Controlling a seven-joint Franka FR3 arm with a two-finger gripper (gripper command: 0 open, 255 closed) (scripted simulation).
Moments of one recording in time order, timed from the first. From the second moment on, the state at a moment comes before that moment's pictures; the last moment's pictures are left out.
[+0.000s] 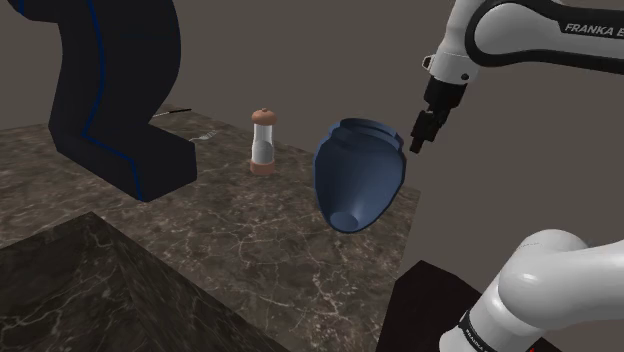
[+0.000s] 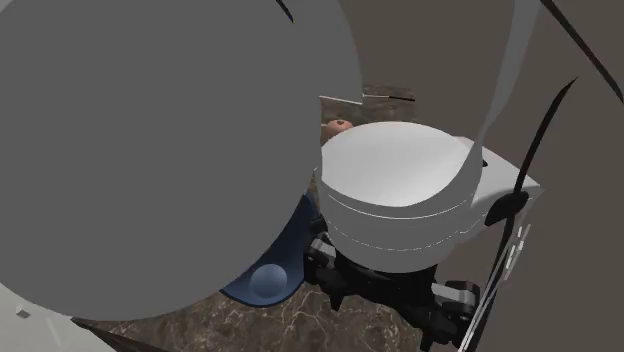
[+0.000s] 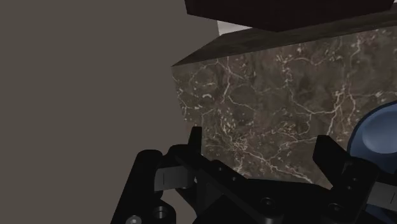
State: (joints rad) arm -0.02 -0.79 0.02 -2.32 -0.08 1.61 -0.16
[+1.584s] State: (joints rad) arm 0.08 -0.05 0.19 -1.65 -0.02 1.74 -0.05
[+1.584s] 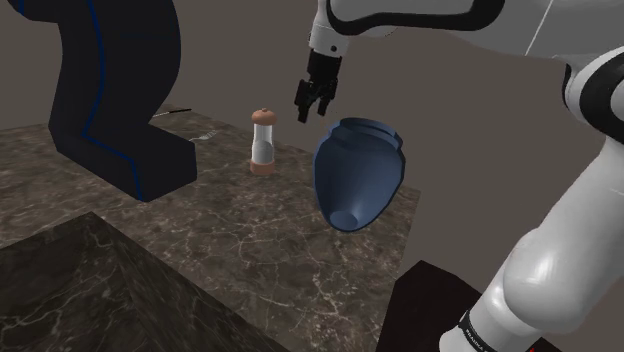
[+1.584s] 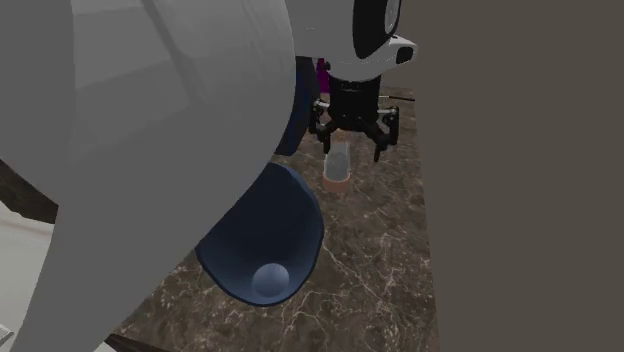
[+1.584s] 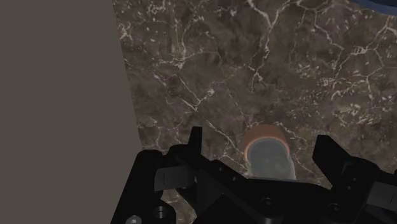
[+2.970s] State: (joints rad) arm 0.15 0.29 0.24 -1.30 -0.07 1.74 0.00
